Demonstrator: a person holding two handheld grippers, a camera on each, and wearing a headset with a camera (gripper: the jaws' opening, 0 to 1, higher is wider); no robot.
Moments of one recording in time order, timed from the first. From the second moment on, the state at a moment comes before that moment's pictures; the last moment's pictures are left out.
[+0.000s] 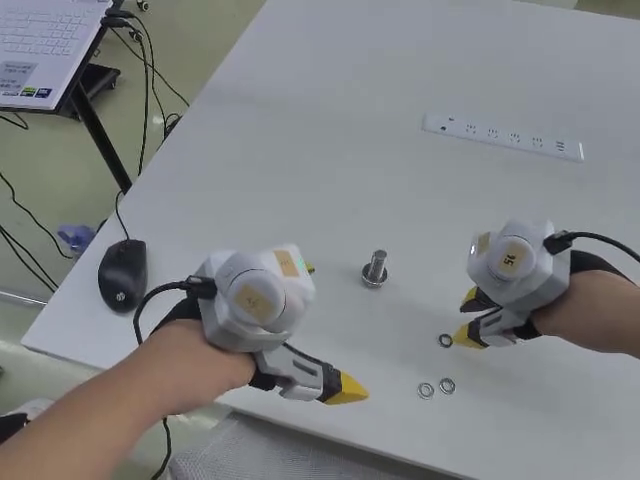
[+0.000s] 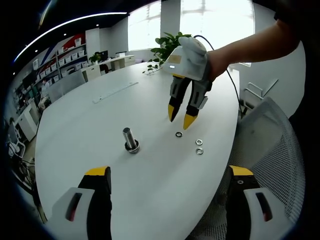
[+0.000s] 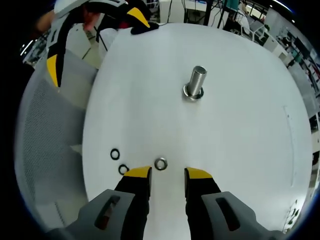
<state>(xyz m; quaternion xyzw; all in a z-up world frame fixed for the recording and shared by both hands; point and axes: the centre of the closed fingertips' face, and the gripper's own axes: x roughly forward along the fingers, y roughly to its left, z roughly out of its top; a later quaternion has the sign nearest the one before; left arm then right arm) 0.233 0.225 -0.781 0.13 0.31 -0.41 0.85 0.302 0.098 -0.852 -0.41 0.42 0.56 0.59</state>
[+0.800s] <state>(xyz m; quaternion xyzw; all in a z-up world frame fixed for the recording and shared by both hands) 0.231 0.231 -0.787 0.13 0.32 -0.41 0.85 0.296 0.102 -0.878 -0.41 0.42 0.56 0.58</state>
